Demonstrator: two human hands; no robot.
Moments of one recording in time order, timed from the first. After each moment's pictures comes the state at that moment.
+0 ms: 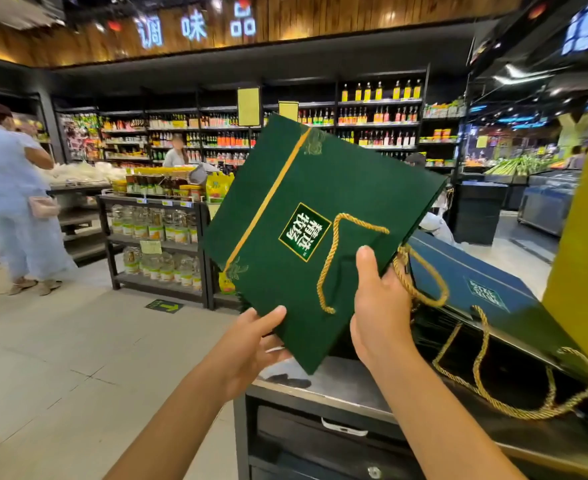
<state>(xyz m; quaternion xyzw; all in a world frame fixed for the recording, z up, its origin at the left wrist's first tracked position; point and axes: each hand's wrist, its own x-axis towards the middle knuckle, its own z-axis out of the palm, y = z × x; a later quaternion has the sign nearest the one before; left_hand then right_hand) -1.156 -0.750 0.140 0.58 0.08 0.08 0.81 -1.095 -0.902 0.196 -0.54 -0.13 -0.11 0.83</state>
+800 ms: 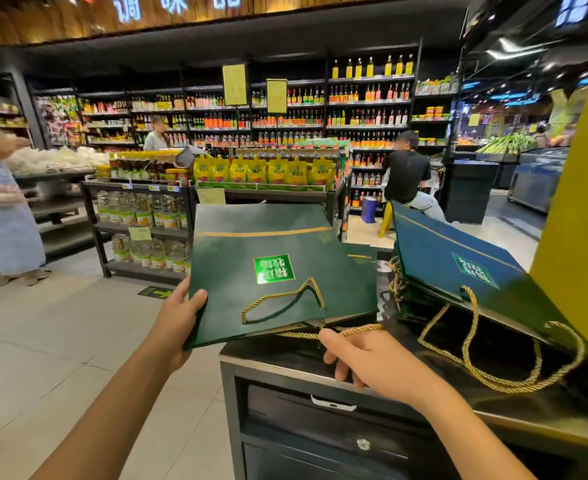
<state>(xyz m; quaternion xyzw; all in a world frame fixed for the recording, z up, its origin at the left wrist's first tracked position) -1.153 -0.675 0.122 0.61 0.19 0.23 0.73 -1.104 -0.976 0.132 -0.86 -0.28 0.14 0.41</state>
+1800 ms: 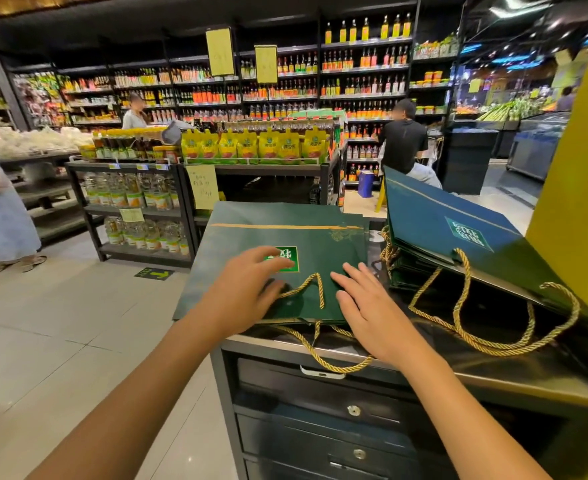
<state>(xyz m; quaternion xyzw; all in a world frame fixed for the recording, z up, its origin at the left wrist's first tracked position) -1.124 -0.751 0.131 0.97 -0.07 0.22 0.12 -1.046 -0.983 0.078 -0.89 -0.33 -0.08 0.30</state>
